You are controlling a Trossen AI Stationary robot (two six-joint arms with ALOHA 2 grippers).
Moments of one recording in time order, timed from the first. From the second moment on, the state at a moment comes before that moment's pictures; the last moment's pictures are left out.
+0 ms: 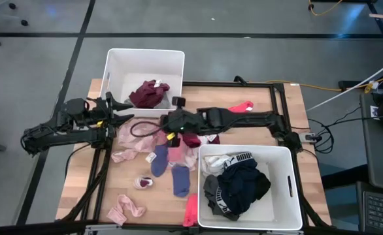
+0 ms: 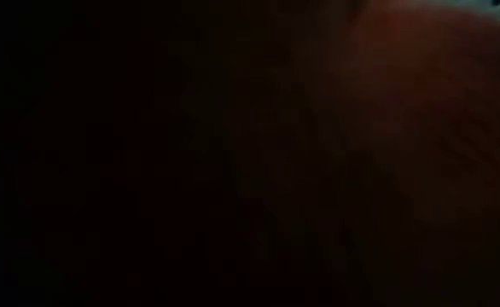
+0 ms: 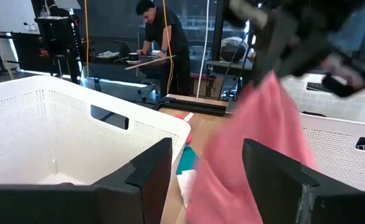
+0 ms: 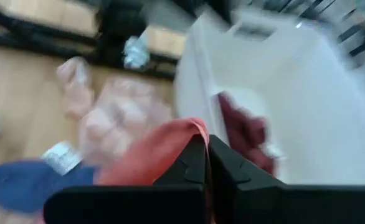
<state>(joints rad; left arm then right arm) 0.23 0.17 0.55 -0.44 -0.07 -0.03 0.10 2.16 2.36 -0.76 0.45 -0.24</state>
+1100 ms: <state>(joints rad) 0.23 0.17 0.55 -0.44 -0.07 -0.03 -0.24 2.05 2.33 0.09 0.28 -0.52</state>
